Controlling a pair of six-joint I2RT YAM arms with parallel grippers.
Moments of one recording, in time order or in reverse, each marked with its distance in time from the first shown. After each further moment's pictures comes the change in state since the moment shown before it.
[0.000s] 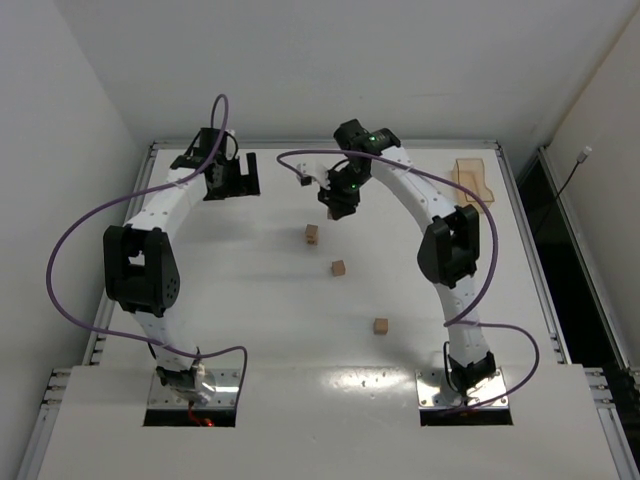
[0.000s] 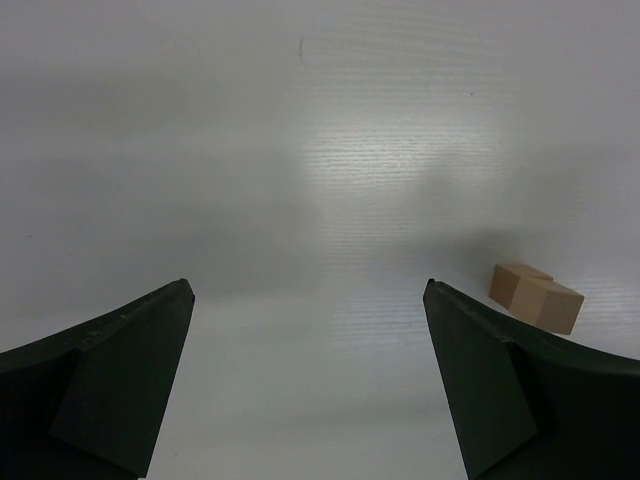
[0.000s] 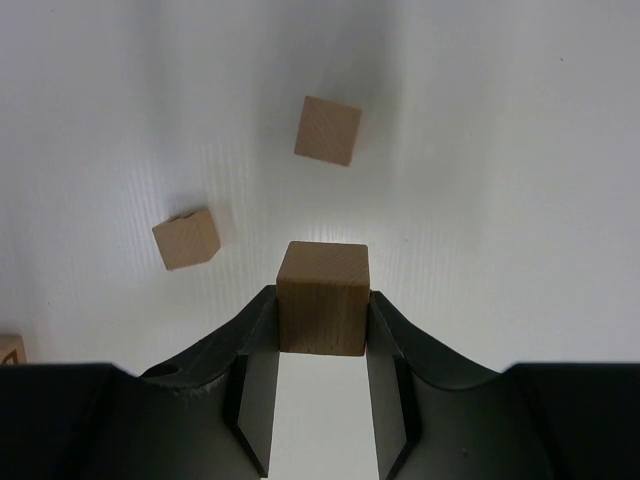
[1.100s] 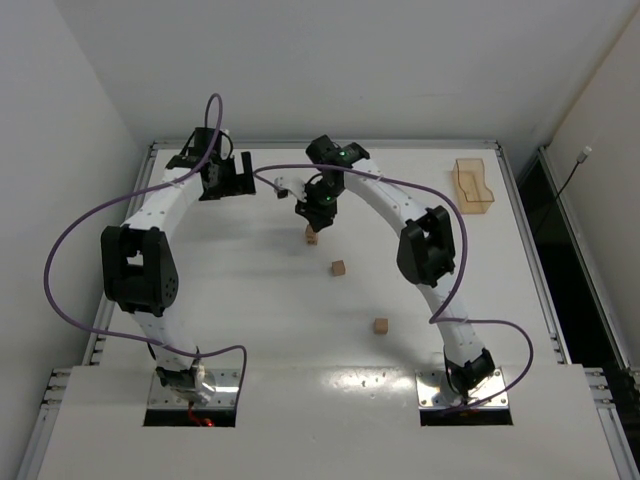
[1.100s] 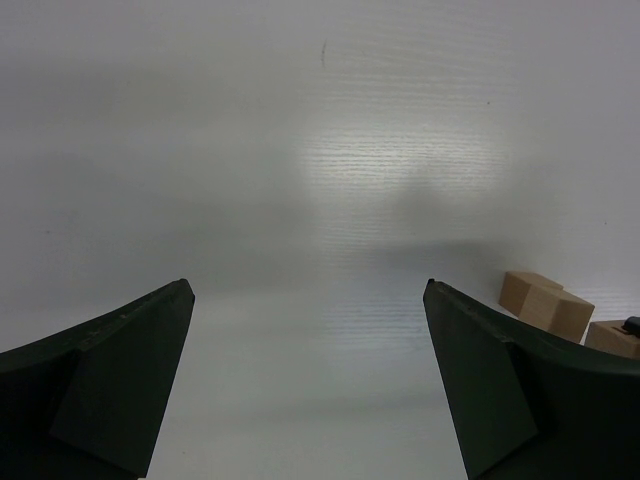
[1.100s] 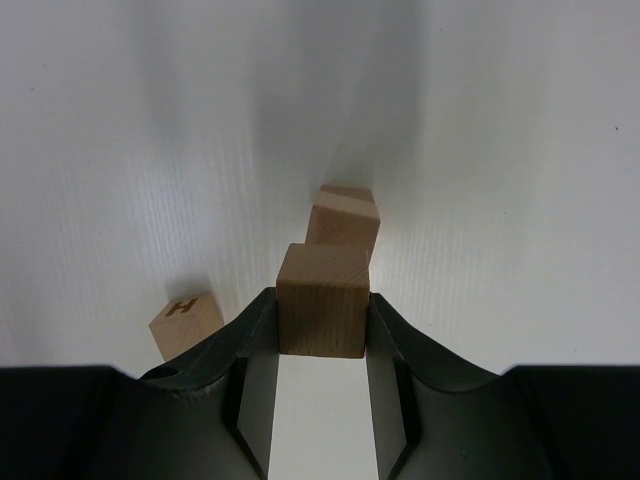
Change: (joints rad) left arm 0.027 0.000 0.000 0.000 0.000 -0.003; right arm 0.103 0.148 0.085 0.057 0.040 0.126
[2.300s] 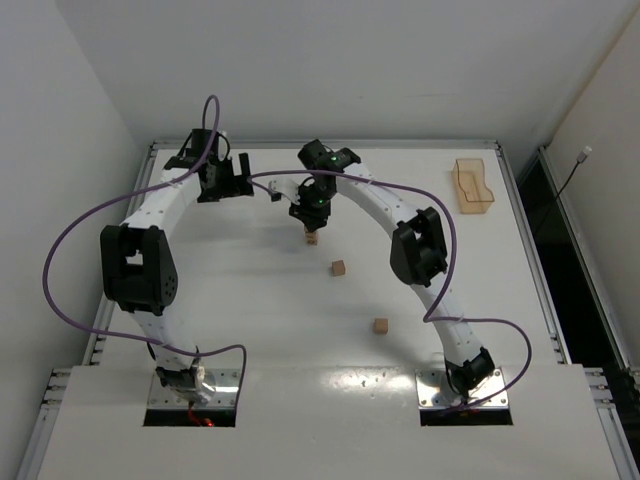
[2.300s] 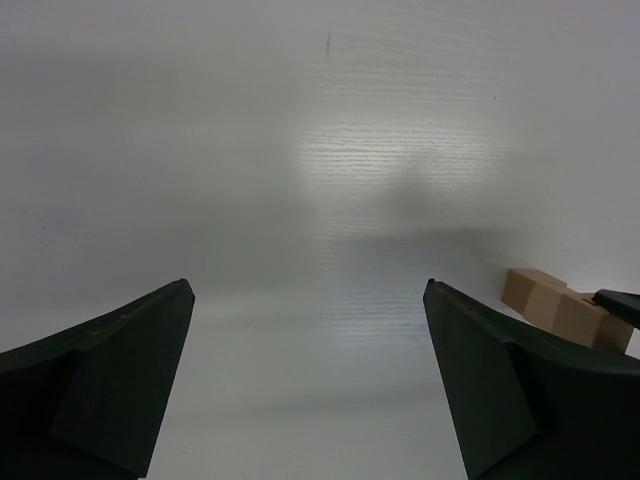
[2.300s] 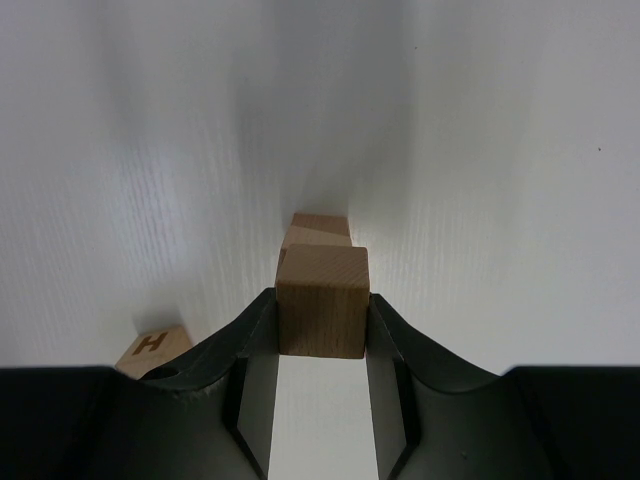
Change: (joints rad) left arm 0.018 0.006 -0.010 0.002 0.024 0.000; right arm 0.026 0.063 0.044 0.048 0.059 0.028
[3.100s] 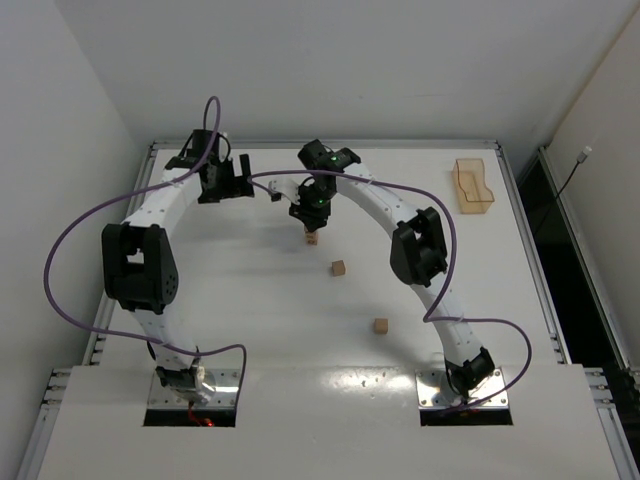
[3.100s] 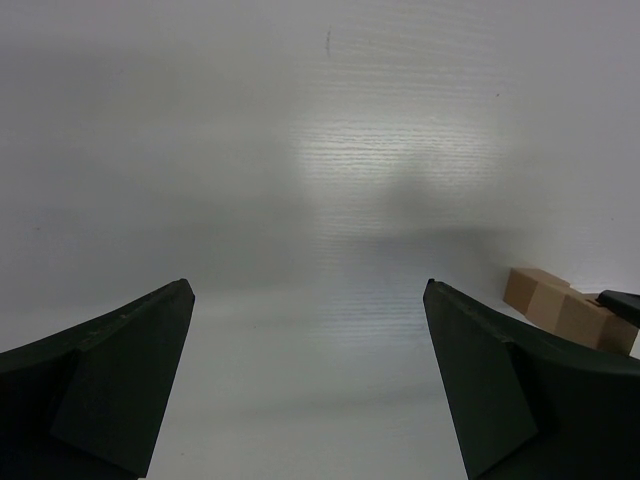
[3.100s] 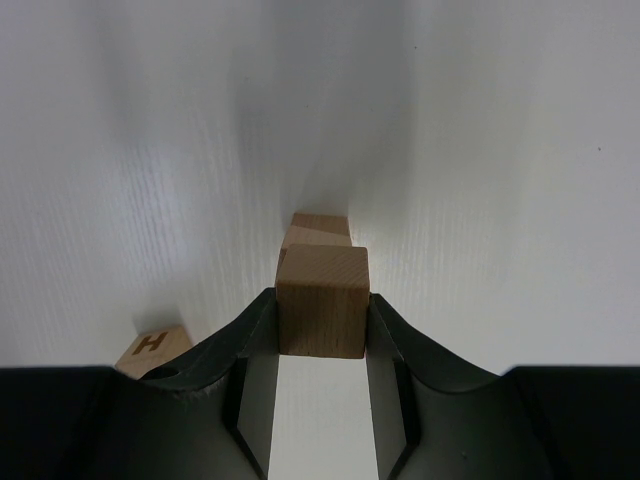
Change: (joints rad) left arm 0.000 0.008 0.000 0.000 0.005 0.000; right arm 0.000 0.000 0.000 0.000 0.001 0.000
